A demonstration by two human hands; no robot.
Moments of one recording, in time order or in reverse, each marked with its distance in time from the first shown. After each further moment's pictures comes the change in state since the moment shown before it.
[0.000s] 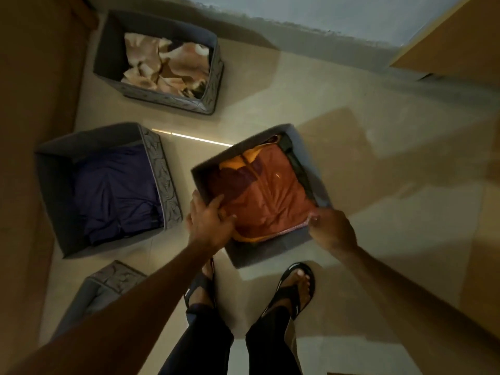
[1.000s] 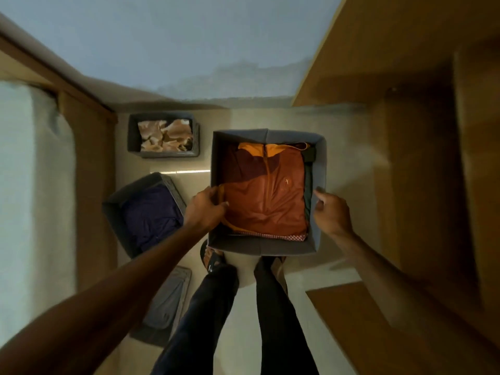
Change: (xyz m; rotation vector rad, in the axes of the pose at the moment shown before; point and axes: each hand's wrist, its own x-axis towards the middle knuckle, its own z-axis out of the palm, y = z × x) left_hand -0.238 0.148 -0.223 -0.049 -0.100 0.238; right_hand -0.284 -0.044 -0.225 0.244 0.306 0.074
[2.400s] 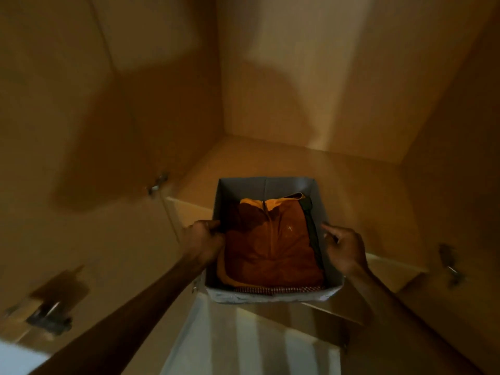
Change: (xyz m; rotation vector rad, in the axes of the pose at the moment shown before) left_hand -0.190 0.685 0.066 0.442 -0.309 1.166; right_hand -0.202 0.142 -0.480 0.484 1.167 0.538
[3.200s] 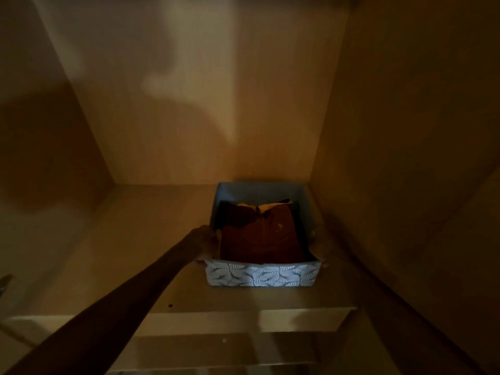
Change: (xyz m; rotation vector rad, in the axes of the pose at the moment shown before) left_hand 0.187 0.212 0.156 0.239 -0.587 0.052; right_hand 0.158 0.096 -0.134 -0.329 -0.078 0.552
